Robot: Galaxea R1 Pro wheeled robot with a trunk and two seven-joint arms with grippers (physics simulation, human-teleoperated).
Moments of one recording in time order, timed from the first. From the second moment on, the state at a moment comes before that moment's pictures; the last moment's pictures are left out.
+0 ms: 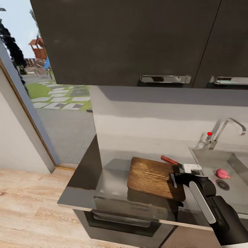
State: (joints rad) left arm 0.00 0.05 0.07 -0.35 0.00 -0.34 -0.01; right arm -0.43 -0.22 0.11 -1.47 -0.42 0.92 -0.35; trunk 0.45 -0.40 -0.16
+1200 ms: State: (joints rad) left arm 0.00 0.05 0.07 -0.35 0.00 -0.34 -0.01; right arm -0.43 -0.22 0.11 -1.46 -0.41 0.92 -0.35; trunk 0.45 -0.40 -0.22
